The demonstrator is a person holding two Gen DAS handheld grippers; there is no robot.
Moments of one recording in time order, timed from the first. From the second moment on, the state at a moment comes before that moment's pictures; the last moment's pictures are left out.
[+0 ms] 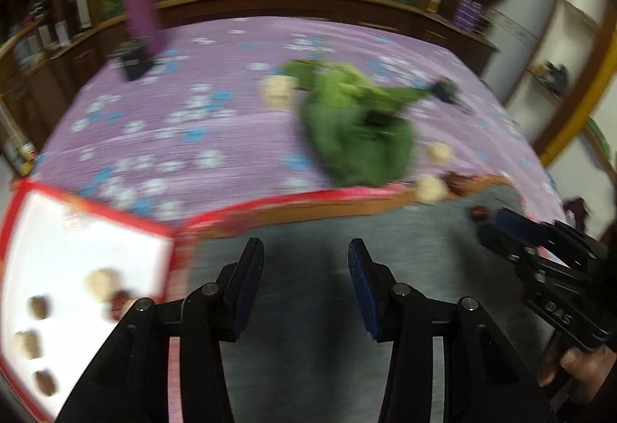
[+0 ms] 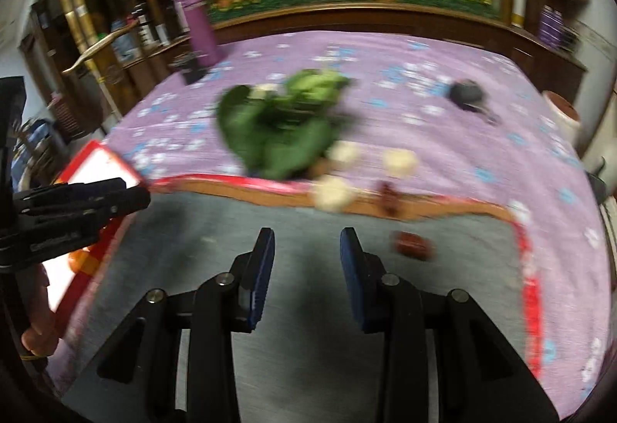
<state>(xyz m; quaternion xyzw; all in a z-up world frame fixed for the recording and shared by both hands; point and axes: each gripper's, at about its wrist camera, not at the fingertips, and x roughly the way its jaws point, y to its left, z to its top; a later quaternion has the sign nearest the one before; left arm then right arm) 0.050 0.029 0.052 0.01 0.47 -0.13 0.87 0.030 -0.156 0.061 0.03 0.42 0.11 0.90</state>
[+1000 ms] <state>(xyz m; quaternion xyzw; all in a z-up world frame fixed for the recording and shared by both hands) 0.087 -0.077 0.022 0.02 0.47 -0.16 0.87 0.056 -0.217 0.023 0.02 0.44 0.17 0.88</state>
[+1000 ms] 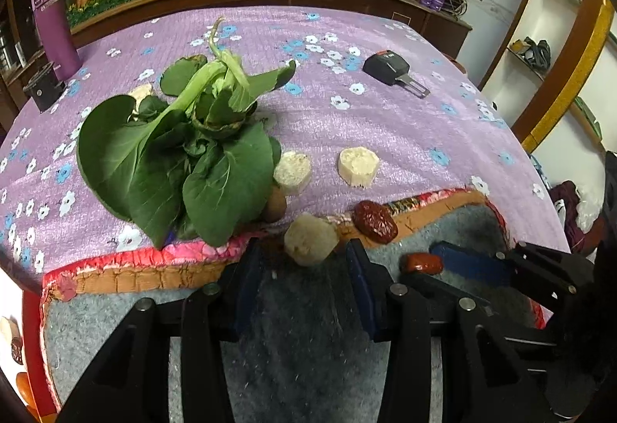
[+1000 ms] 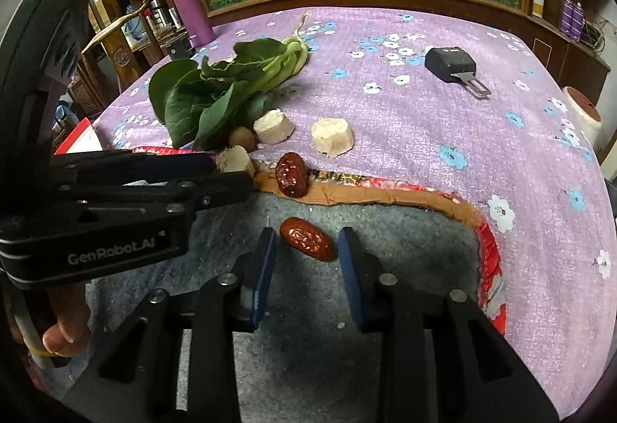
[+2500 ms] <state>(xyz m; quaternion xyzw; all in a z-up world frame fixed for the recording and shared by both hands) -0.013 0.198 0.083 -0.03 0.44 0.08 0.90 0.010 0.027 0.089 0.01 0.40 0.33 0.86</state>
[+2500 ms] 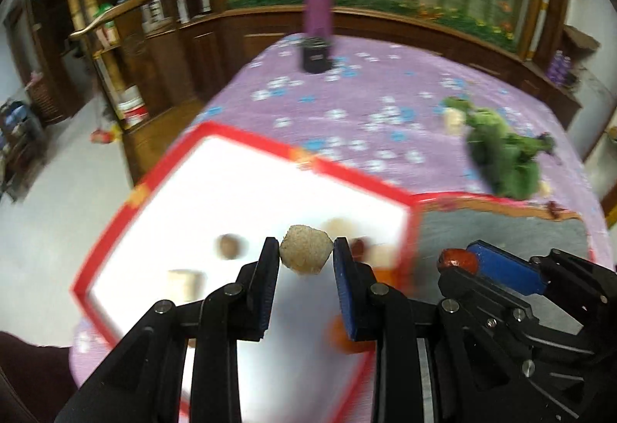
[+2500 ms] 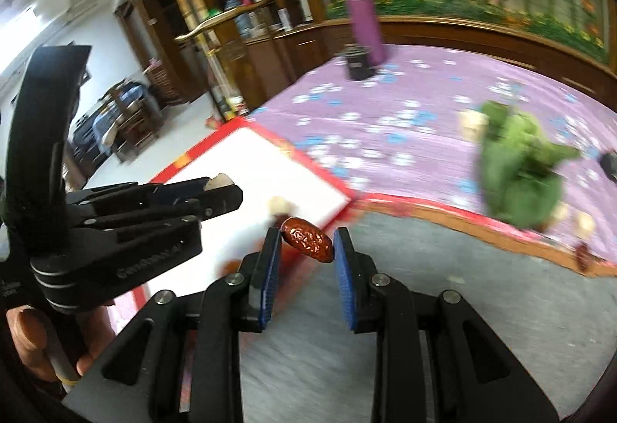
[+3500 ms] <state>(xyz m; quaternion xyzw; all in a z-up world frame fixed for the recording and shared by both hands) -0.017 0.233 0.074 -0.03 0.42 0.07 0.90 -0.013 0.081 0.069 0.01 0.40 0.31 0.86</state>
